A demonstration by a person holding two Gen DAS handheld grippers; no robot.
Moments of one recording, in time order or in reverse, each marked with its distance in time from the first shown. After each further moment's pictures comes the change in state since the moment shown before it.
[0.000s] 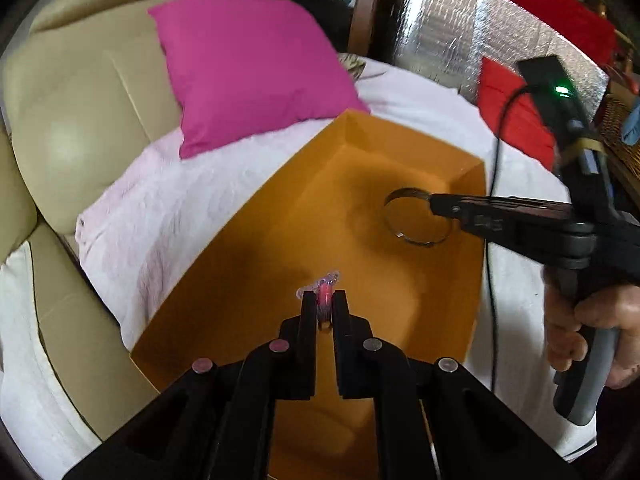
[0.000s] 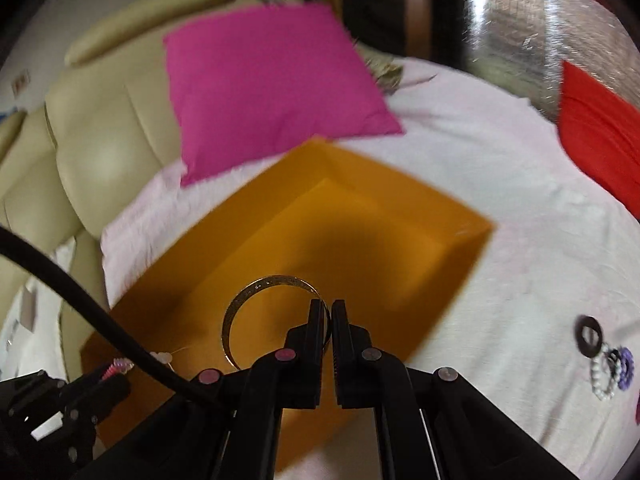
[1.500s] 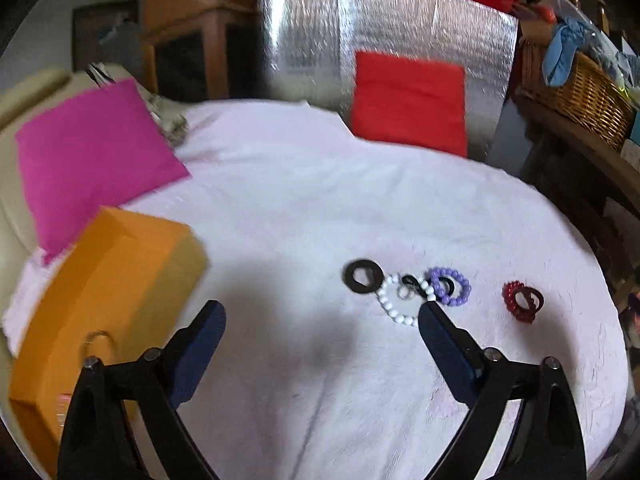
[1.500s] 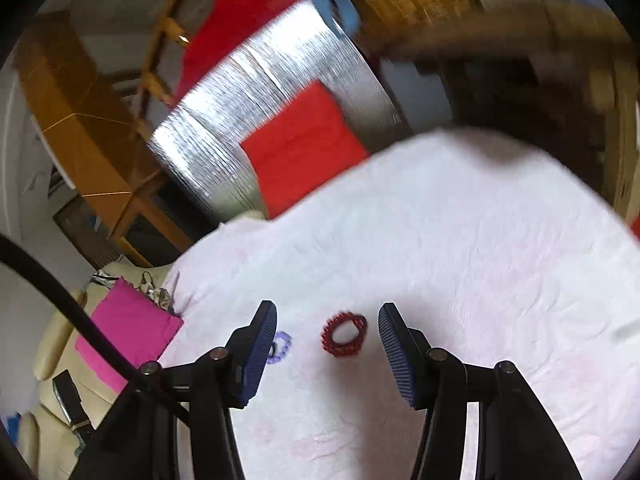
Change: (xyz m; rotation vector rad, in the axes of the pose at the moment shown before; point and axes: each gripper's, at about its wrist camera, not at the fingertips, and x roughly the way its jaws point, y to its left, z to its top) left arm 0.035 -0.304 0.028 0.222 -0.097 -0.134; right arm -0.288 -0.395 -0.254 0.890 -0.481 -0.164
